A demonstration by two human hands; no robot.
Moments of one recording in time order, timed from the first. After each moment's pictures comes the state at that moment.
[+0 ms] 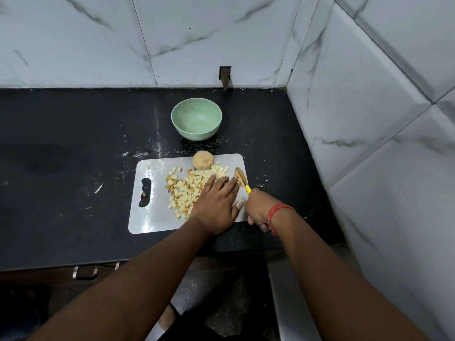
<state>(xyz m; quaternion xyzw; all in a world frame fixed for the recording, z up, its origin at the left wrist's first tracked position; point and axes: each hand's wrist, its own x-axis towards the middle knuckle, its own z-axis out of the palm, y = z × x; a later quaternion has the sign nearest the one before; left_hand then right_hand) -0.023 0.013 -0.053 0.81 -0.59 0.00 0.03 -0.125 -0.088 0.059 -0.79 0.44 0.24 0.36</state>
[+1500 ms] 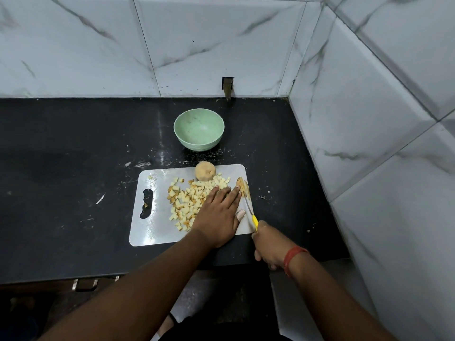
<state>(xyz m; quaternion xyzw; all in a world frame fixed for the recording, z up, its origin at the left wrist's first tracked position) -0.022 0.012 -0.056 0.81 -0.59 0.01 0.02 -0.171 -0.076 0.021 -0.80 0.39 0.21 0.40</state>
